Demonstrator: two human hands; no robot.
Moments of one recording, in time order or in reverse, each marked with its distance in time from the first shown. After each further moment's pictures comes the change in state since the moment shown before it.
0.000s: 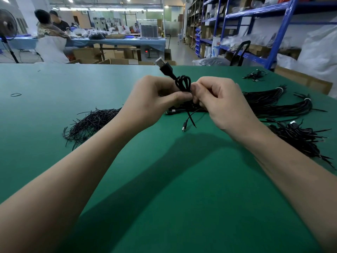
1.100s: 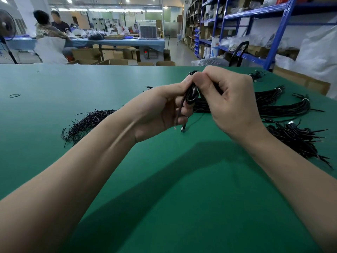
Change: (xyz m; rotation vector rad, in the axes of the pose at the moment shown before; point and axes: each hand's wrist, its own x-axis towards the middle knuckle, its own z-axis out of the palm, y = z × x) left_hand -0.004 0.025 0.007 -0.925 -0.385 -0.467; right_hand -0.004 -0.009 -0.005 -0.082 0.217 -0.304
